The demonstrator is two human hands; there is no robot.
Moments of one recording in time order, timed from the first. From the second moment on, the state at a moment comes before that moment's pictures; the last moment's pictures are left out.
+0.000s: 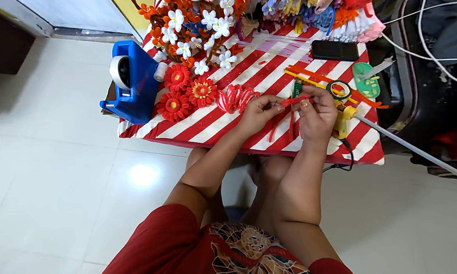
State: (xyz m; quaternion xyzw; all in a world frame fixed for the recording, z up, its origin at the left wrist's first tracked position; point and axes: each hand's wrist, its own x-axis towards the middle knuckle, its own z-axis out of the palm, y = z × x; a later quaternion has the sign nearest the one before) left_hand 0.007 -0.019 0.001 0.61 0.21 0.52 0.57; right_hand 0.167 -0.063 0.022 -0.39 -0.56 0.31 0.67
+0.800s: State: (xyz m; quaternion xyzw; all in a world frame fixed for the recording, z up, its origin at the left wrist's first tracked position) left_hand 0.009 -0.018 -0.006 0.69 0.20 0.57 0.39; right_hand 0.171 -0.065 0.020 -0.45 -0.58 0.24 0.64
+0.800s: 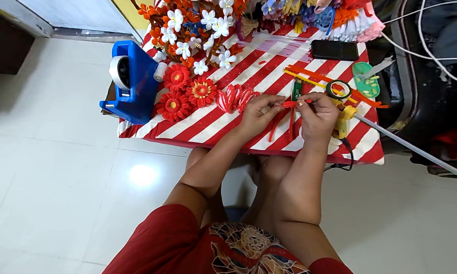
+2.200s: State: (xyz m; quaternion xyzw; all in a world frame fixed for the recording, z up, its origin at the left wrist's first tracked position) left_hand 0.012 -0.018 -0.009 0.74 0.17 0.60 0.26; right_hand 0.177 -0.069 0.023 -0.40 -0.57 0.32 0.65
